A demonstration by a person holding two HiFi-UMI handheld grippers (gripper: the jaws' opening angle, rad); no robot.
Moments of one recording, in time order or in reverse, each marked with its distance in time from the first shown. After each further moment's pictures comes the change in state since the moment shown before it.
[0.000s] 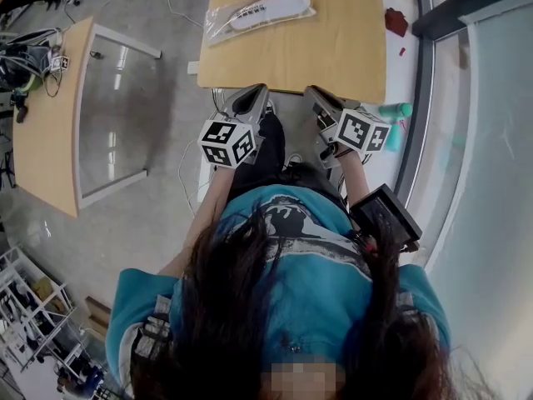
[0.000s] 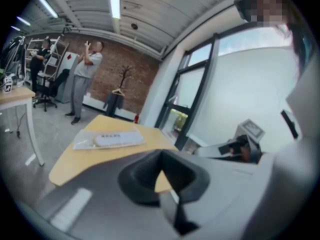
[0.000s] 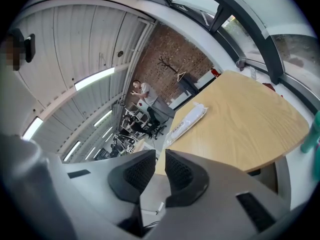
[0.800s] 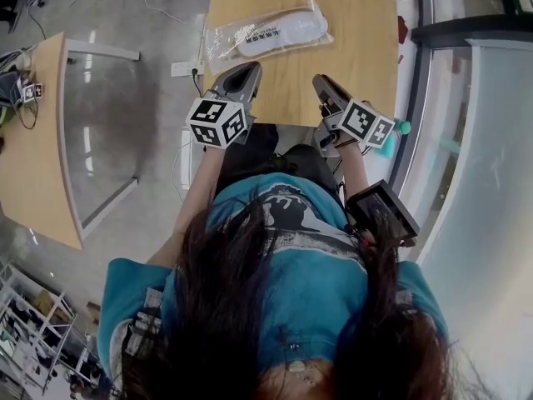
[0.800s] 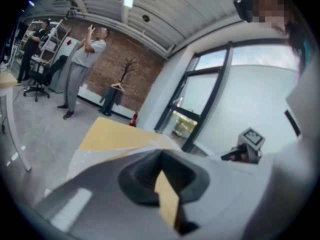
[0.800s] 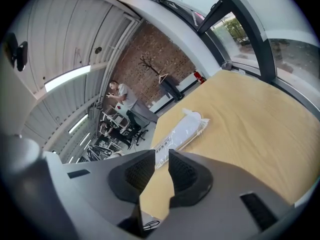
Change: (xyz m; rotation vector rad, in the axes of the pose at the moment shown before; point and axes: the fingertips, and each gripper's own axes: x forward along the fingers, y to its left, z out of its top) left arm 0.110 0.172 0.082 -0.082 0.019 -0.091; right arm 0.152 -0.049 0.095 0.084 -0.030 -0.243
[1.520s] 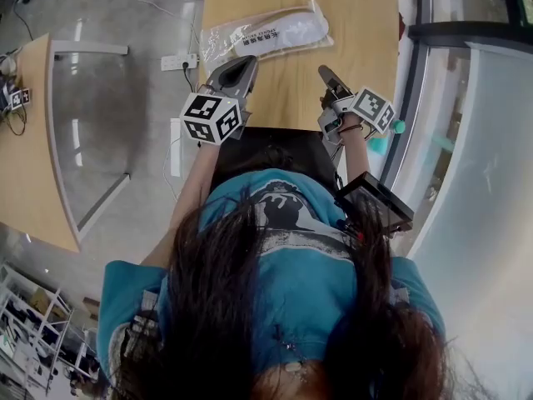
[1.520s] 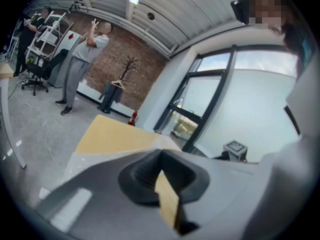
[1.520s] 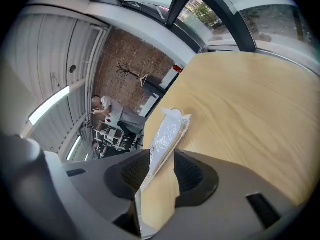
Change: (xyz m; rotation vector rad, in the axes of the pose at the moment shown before) left arm 0.023 0.028 0.010 -0.037 0.003 -0.031; right arm 0.040 -0.057 0.019 0.286 -0.004 -0.020
